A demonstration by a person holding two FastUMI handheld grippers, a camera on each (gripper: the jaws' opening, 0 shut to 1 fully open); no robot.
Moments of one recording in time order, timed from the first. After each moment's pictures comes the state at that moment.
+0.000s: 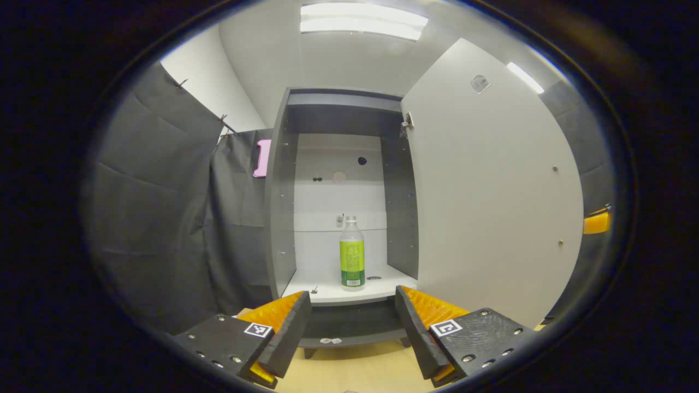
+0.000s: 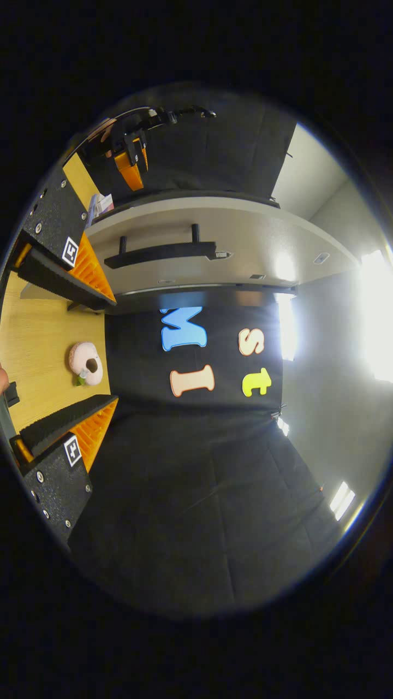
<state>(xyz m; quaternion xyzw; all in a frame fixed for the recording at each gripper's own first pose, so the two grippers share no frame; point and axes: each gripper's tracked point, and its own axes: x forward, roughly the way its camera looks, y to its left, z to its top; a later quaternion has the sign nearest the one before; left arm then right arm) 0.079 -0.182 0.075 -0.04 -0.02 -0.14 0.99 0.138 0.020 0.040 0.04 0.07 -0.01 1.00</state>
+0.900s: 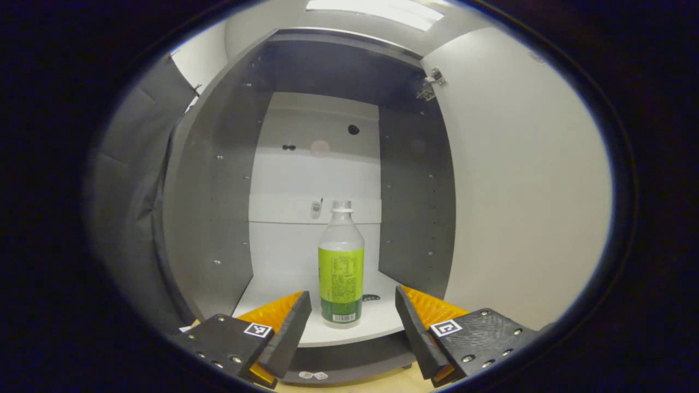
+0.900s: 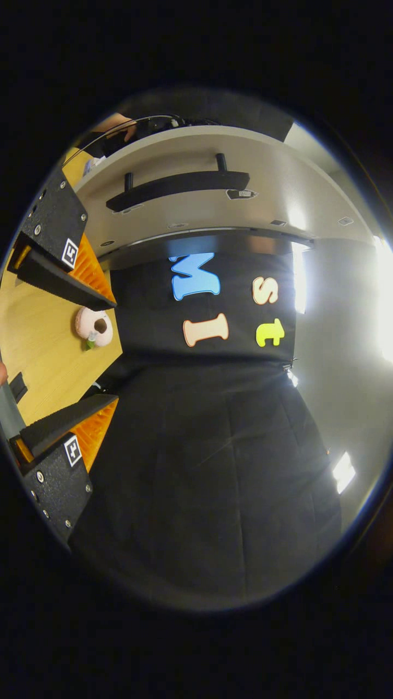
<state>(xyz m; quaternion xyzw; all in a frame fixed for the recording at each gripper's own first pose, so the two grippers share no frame) 0.293 -0.240 0.034 -0.06 0.01 -0.21 0.97 0.154 -0.003 0.006 0.04 0.10 -0.15 0.98</state>
